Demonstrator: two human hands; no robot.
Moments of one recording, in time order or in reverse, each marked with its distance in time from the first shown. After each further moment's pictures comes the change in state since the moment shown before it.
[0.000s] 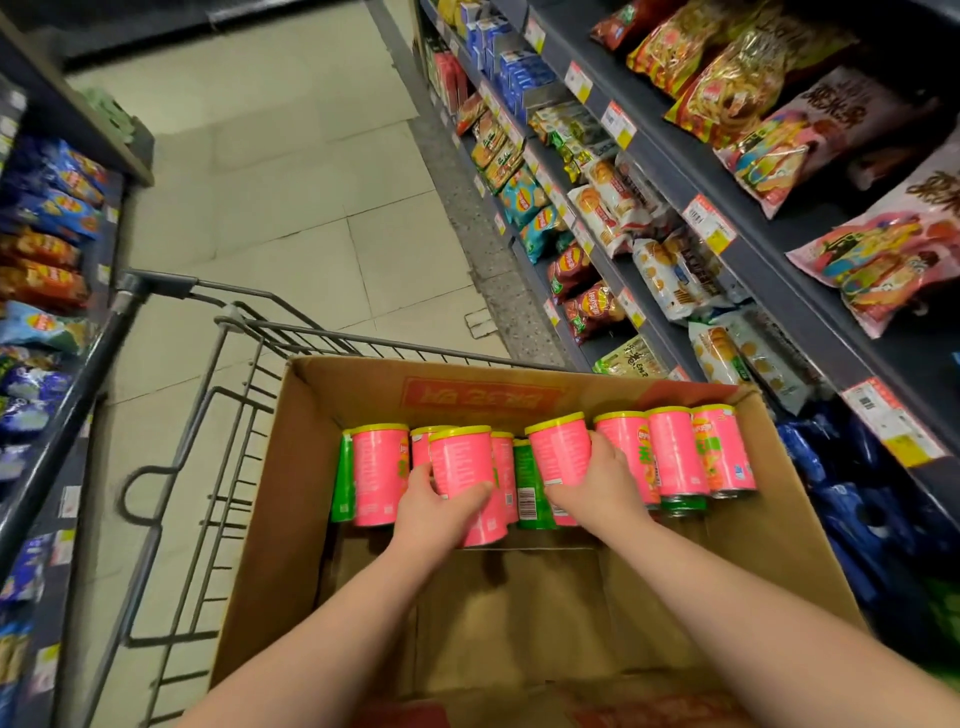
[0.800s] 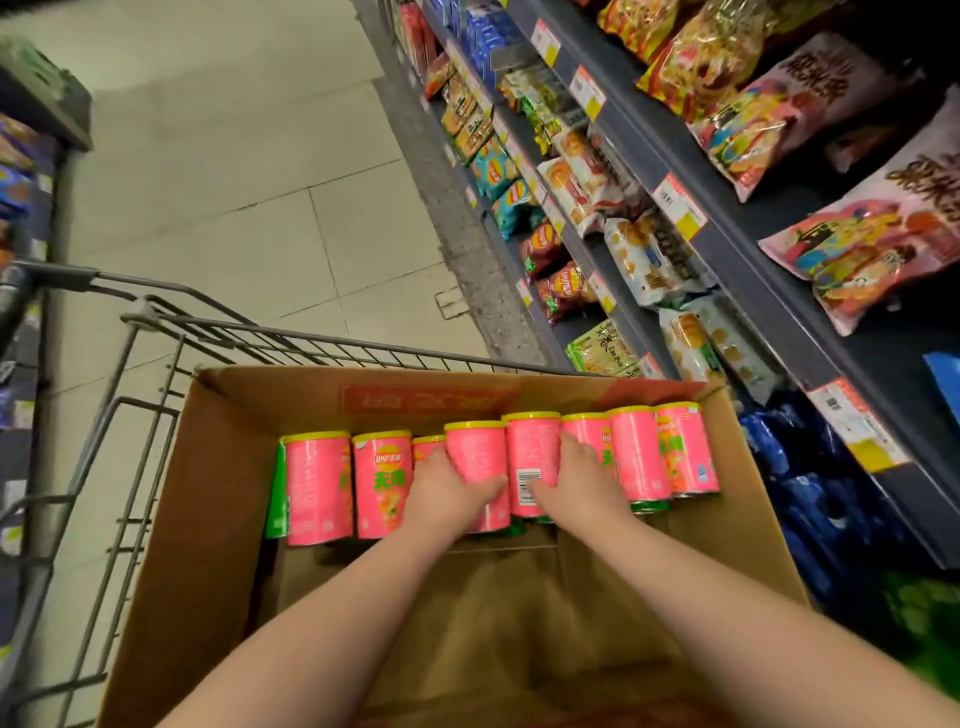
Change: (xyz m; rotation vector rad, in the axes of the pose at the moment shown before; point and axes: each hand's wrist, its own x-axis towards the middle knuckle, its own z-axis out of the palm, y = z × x) left_hand 0.049 0.022 0.071 0.393 0.003 -0.020; right_hand 0.031 0.025 -0.015 -0.211 -0.118 -0.010
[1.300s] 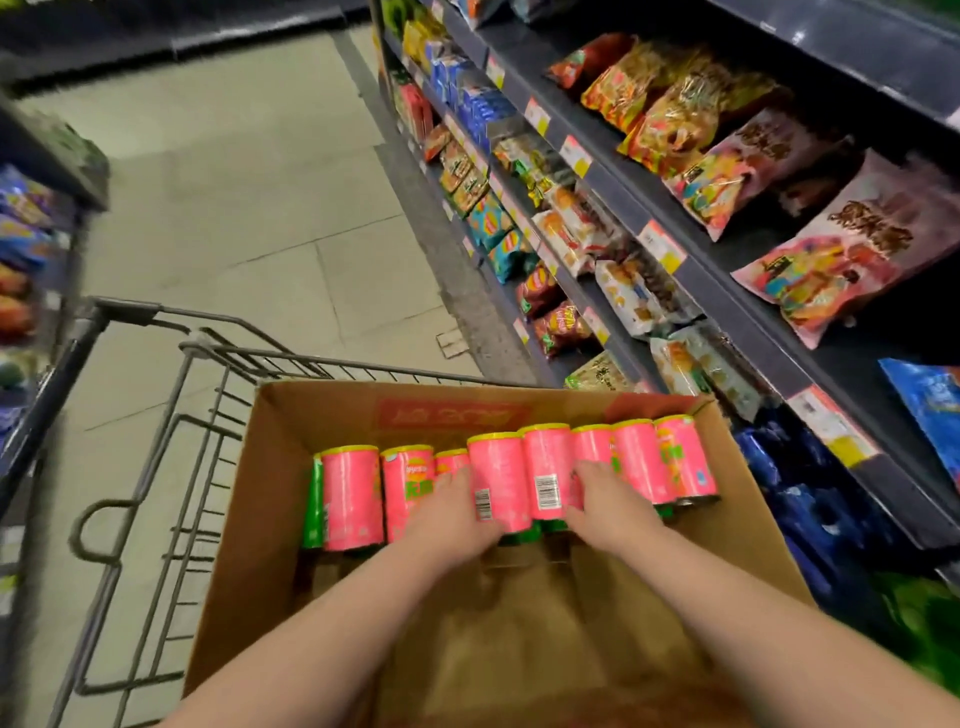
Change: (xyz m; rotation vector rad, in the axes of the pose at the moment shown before) left_hand -0.031 -0.022 -0.039 0.364 -0.168 0.330; right_hand -0.043 -0.005 -0.017 -0.120 0.005 -0.097
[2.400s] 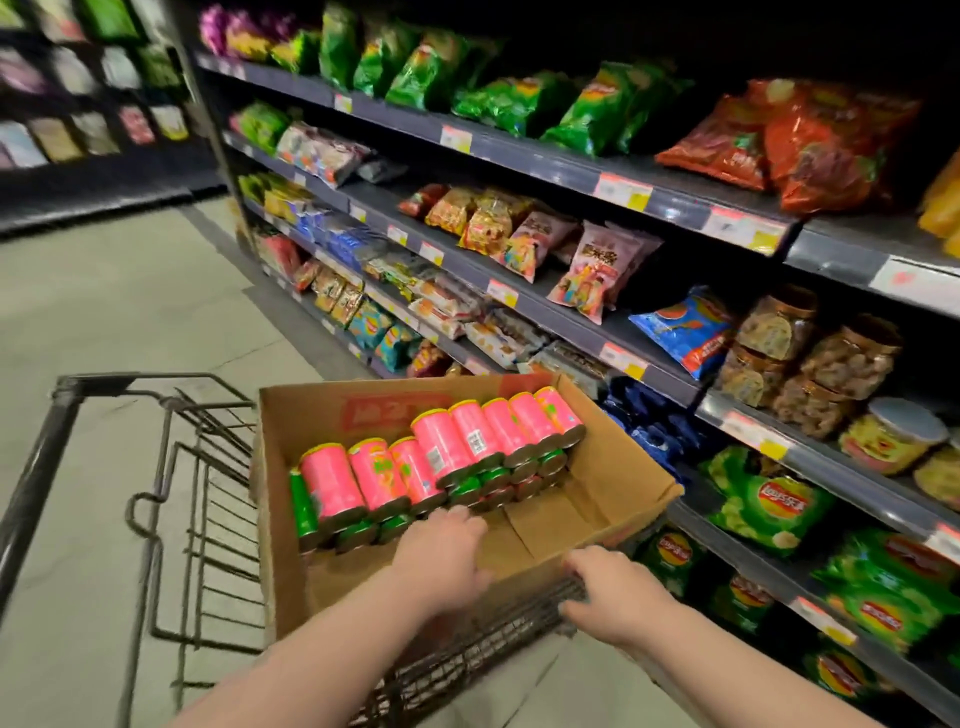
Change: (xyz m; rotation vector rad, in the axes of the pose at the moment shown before) left_hand -0.185 -0.033 0.019 0.675 0.080 0.646; right_hand -0.265 -0.026 0.096 -0.128 0.071 0.174
